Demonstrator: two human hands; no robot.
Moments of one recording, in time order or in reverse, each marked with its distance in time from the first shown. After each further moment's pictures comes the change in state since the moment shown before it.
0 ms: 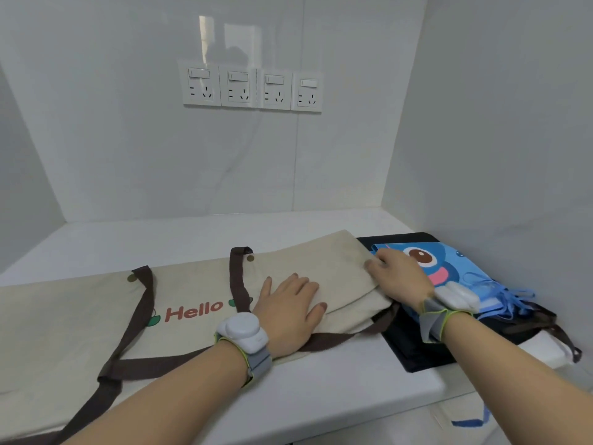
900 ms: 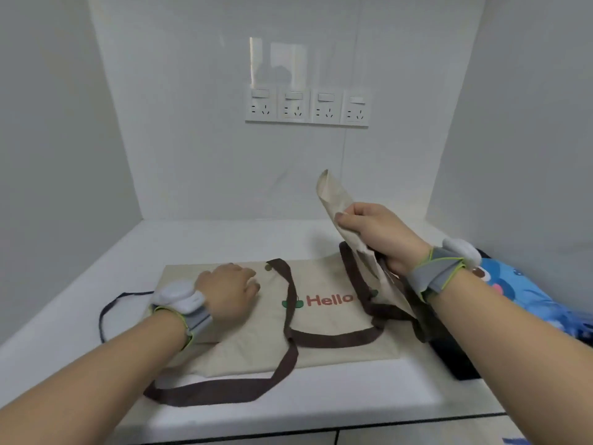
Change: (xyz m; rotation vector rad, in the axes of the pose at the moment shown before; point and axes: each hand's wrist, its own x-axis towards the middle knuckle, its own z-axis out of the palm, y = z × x) left_hand -0.061 -0.105 -0.083 0.186 -0.064 -0.367; right_hand -0.018 -0.142 -0.036 0.743 -0.226 -0.155
